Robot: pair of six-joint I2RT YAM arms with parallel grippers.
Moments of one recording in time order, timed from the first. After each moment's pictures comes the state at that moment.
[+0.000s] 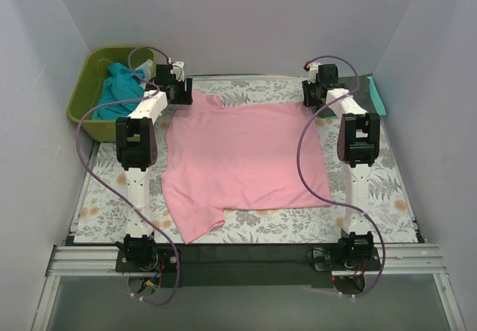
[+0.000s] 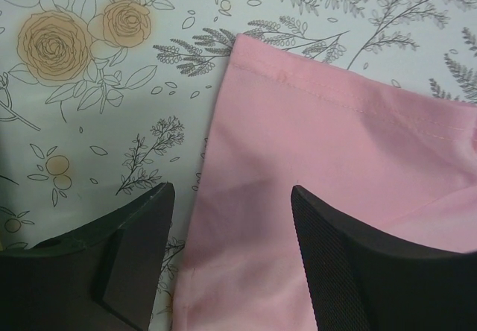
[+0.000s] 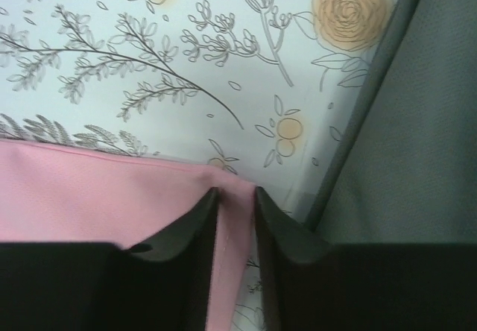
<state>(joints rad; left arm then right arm) -0.07 2.45 2.06 -0.34 0.16 0.01 0.08 2.47 2.06 -0.37 -0.16 -0.17</state>
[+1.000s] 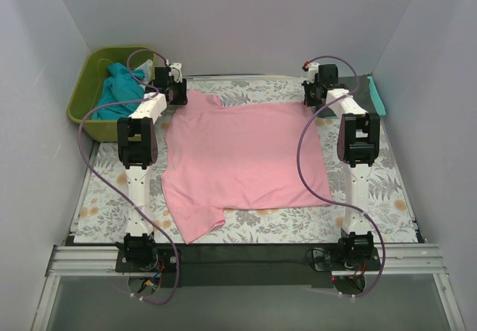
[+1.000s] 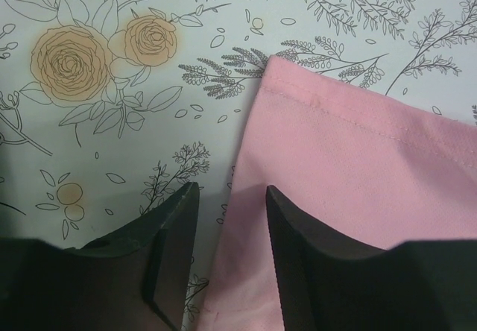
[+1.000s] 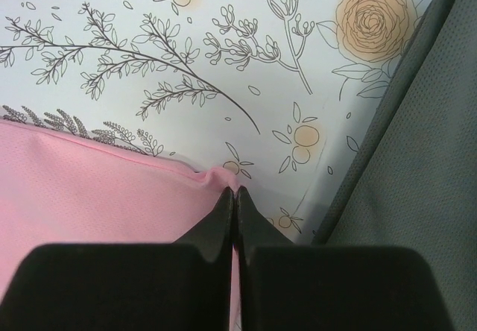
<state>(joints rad) -0.05 2.53 2.11 -0.29 0.15 0.00 0.08 2.48 2.06 -0.37 -0.22 -0.18</state>
